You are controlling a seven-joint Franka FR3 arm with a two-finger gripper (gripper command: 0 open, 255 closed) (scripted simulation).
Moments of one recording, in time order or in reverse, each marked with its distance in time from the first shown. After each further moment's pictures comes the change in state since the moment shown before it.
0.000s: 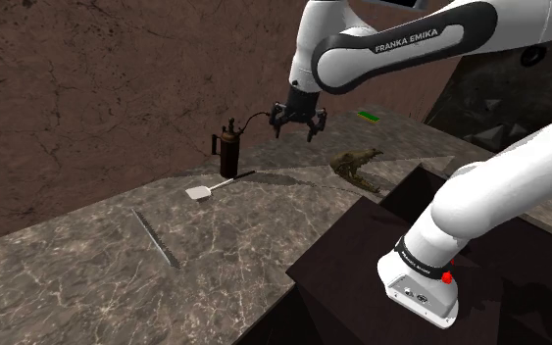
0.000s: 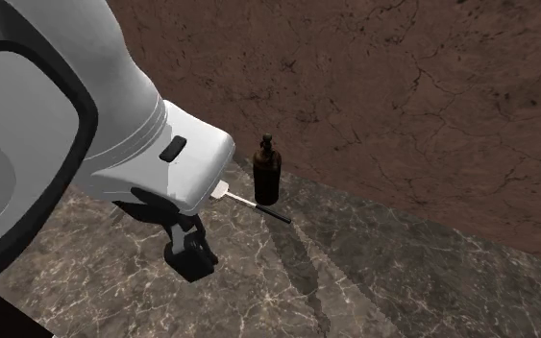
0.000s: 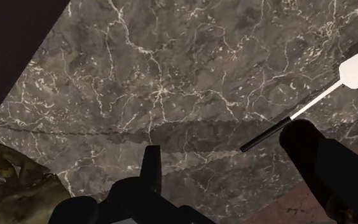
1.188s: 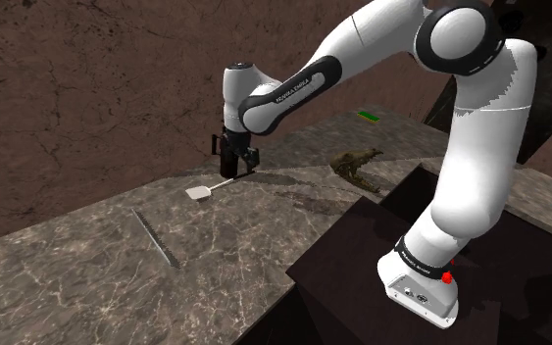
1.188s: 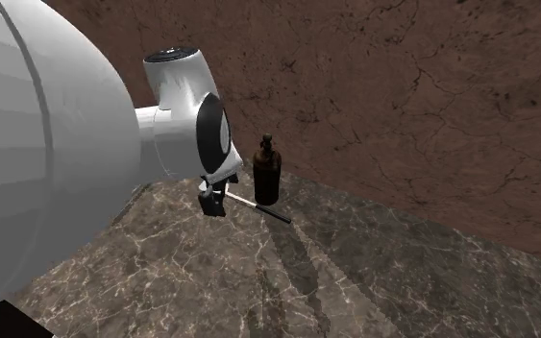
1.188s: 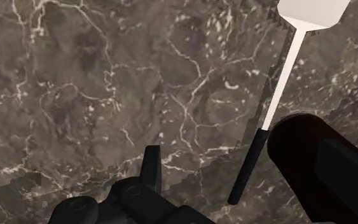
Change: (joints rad) arm 0.006 0.783 0.062 0.453 -0.317 0.194 0.901
